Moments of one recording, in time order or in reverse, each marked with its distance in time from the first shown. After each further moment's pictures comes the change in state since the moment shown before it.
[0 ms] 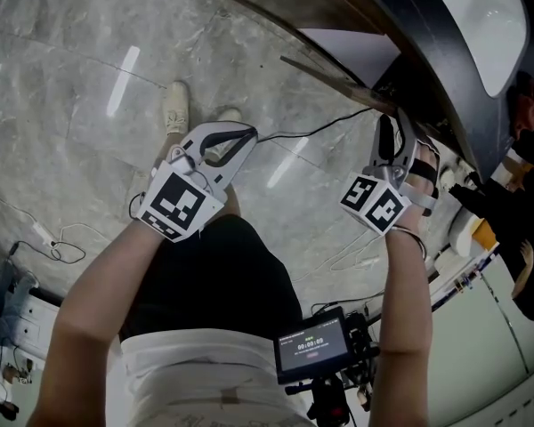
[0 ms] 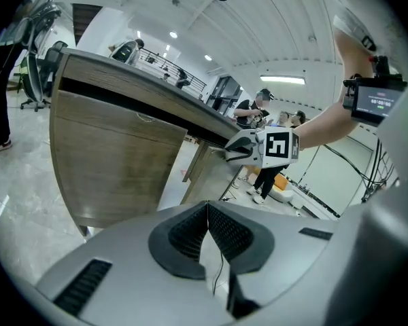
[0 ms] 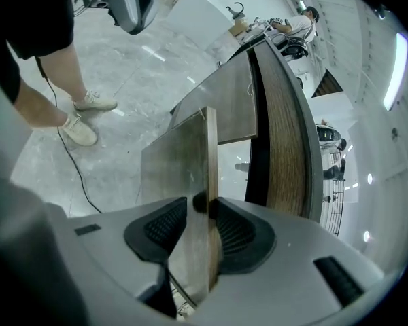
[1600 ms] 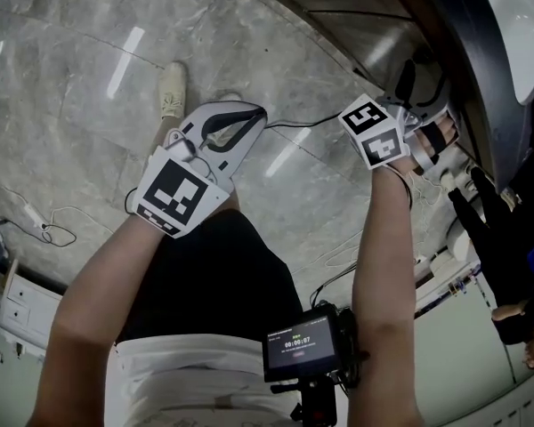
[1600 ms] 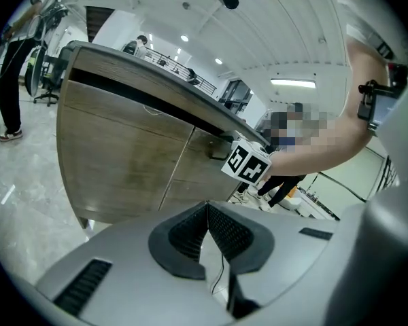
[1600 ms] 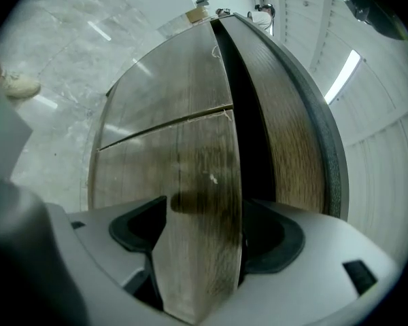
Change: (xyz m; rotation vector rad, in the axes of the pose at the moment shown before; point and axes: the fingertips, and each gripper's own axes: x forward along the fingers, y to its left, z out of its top) left arm 0.022 0.005 -0.010 -0.066 -0.030 0.067; right arm 0.078 -0.053 -0.003 0.211 0.113 -0.451
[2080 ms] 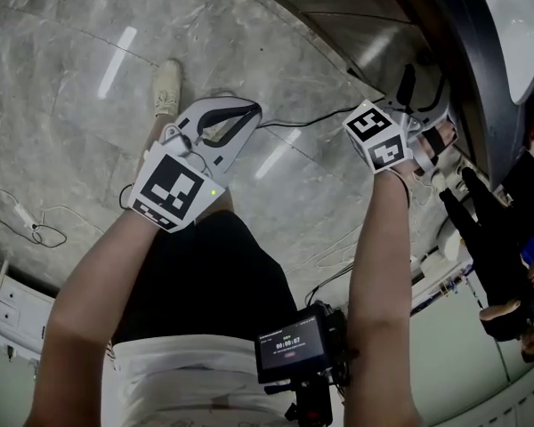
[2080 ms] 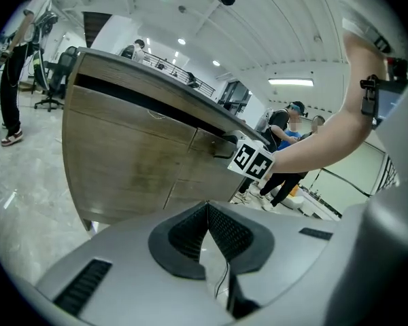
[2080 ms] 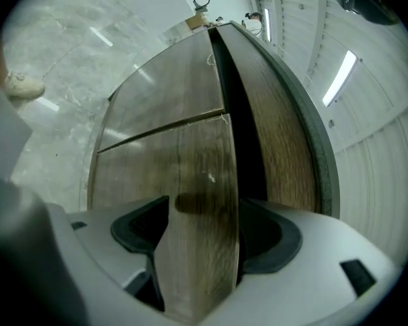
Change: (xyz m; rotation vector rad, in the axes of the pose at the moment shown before) left arm -0.008 0.003 -0.007 0.025 -0.019 0.015; right arm -0.007 -0.003 -0.005 0.008 -0.050 0.010
